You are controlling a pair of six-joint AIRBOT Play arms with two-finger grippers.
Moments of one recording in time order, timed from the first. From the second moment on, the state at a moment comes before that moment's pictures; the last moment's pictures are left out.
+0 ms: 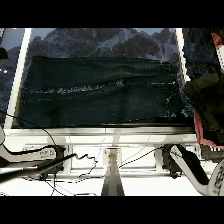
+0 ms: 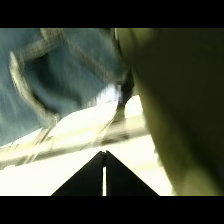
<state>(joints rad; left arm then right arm) 0.33 -1.43 1.65 1.81 -1.30 -1.52 -0.51 -0.84 0.82 -1.45 1.44 1.43</state>
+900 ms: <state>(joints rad) 0.37 -1.43 1.59 1.69 -1.37 -1.41 -0.61 -0.91 0.34 -1.03 0.77 1.68</state>
